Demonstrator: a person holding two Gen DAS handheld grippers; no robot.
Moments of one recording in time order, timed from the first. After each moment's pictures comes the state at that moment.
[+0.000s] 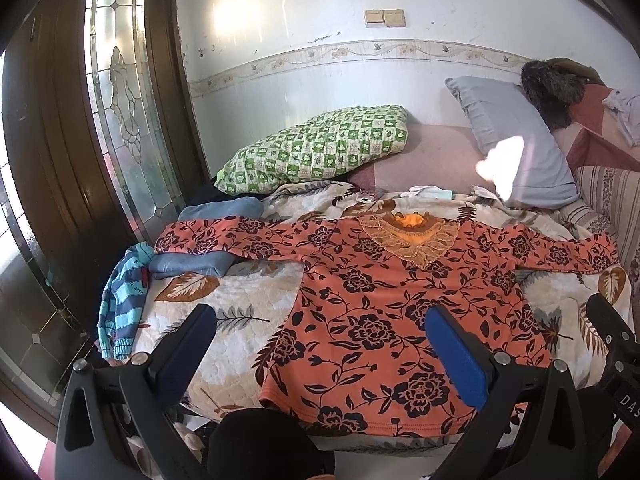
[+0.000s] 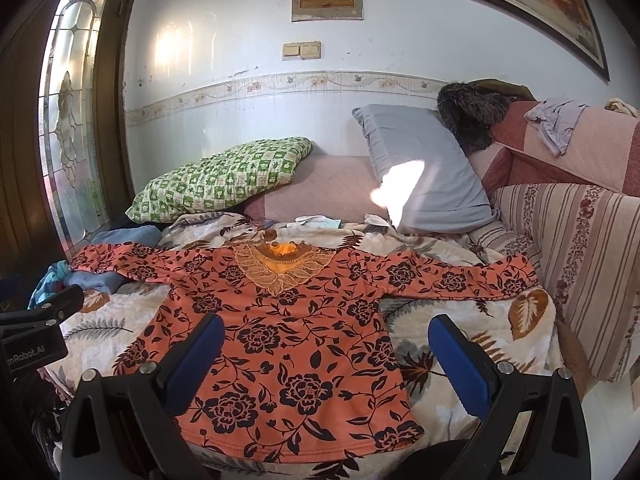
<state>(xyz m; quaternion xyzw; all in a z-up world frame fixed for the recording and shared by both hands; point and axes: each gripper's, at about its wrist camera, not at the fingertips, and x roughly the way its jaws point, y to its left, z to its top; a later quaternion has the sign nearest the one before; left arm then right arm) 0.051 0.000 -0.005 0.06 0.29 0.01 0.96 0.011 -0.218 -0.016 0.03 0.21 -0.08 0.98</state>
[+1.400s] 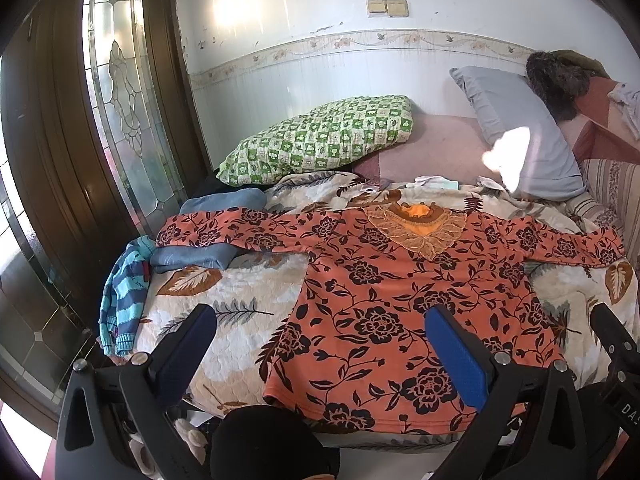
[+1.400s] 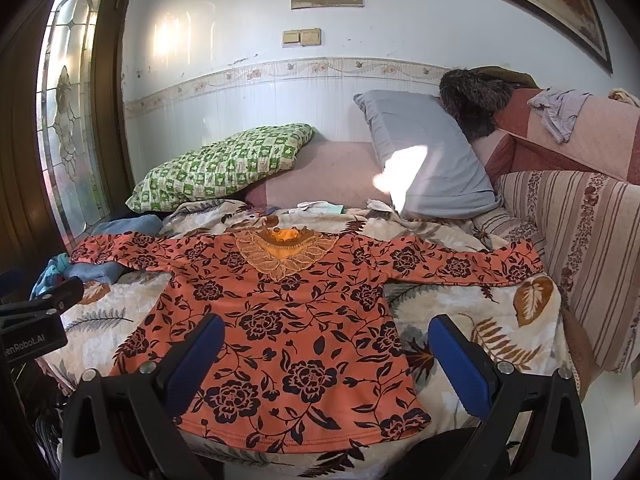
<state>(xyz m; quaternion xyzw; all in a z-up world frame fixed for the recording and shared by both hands) 0.061 0.003 -0.016 0.07 0.30 0.01 0.95 0.017 -0.217 -0.027 0.03 0.23 -0.07 0.97</state>
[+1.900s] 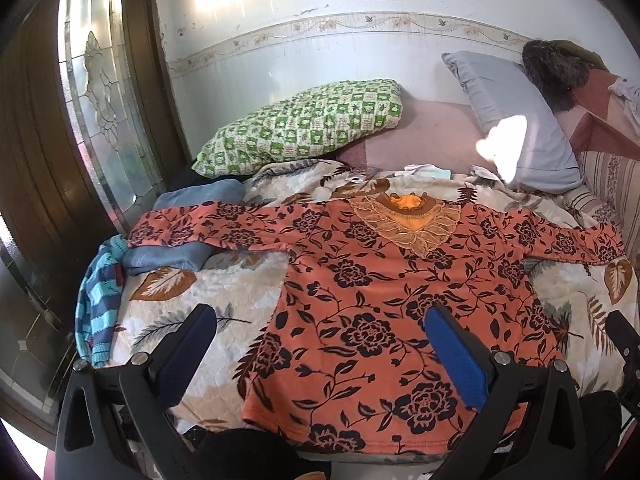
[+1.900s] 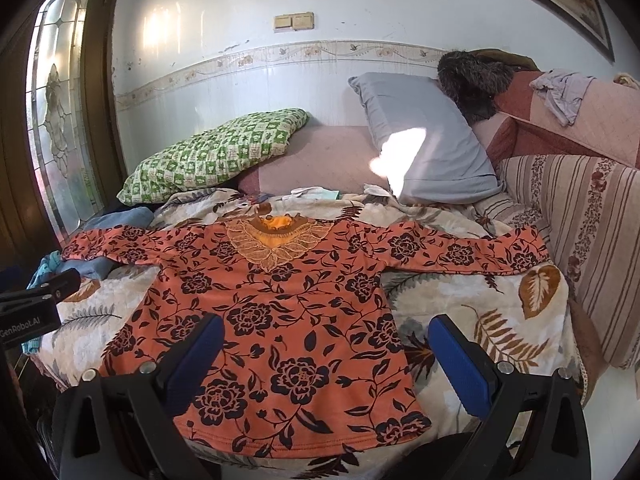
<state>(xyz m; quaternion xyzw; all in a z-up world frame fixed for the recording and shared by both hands) 0.126 -0.007 -0.035 0.06 0.33 -0.02 0.94 0.046 -0.245 -0.045 0.05 0.25 -0.08 0.96</state>
